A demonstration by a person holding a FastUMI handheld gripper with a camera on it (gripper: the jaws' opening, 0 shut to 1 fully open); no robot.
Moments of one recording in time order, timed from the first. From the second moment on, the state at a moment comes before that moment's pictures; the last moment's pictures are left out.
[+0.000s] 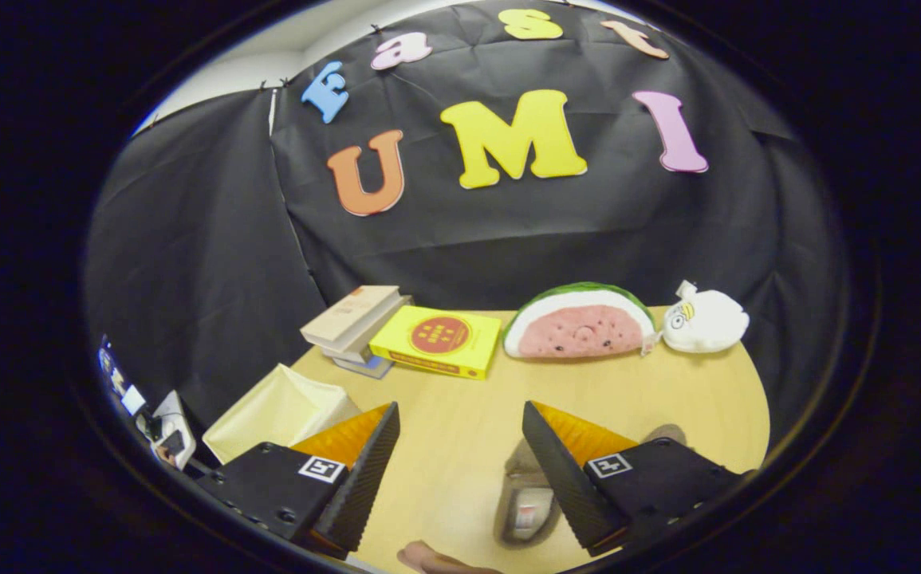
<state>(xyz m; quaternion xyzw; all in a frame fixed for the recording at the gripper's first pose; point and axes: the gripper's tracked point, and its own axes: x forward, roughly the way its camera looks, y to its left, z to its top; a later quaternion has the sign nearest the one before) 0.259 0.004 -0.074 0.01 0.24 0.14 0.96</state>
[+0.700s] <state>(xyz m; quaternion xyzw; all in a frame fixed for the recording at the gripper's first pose) 0.243 -0.077 -0.218 -0.04 0.40 0.08 0.91</state>
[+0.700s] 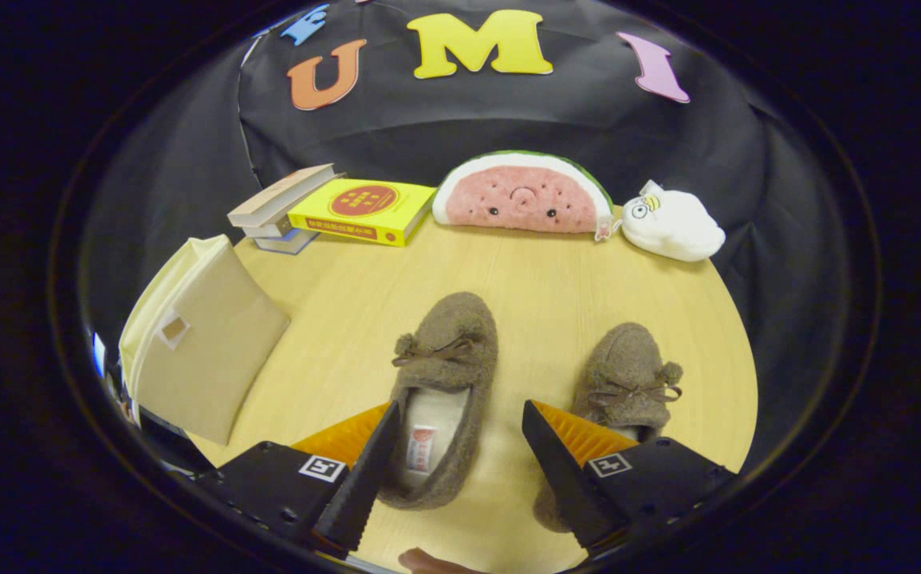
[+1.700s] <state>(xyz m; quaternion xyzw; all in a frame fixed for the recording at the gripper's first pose) 0.243 -0.077 -0.247 0.07 0.53 0.04 0.85</state>
